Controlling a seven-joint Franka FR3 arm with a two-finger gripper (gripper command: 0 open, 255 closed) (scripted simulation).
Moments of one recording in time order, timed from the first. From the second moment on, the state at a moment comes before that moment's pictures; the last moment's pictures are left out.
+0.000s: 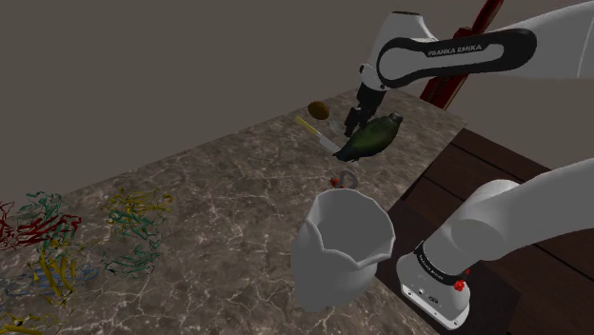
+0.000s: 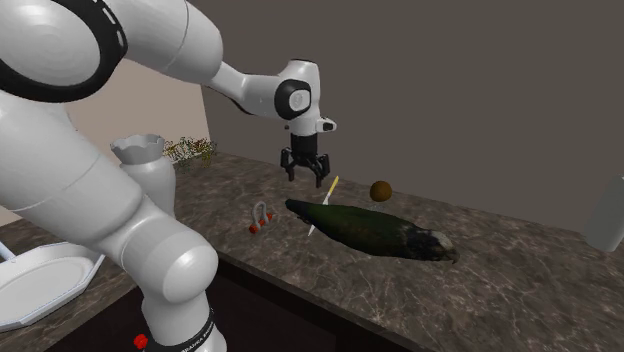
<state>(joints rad) 0.01 -0.43 -0.06 -2.46 -0.01 2.06 -0.19</state>
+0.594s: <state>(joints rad) 0.01 -0.11 -0.06 -2.37 -0.05 2.37 -0.22</state>
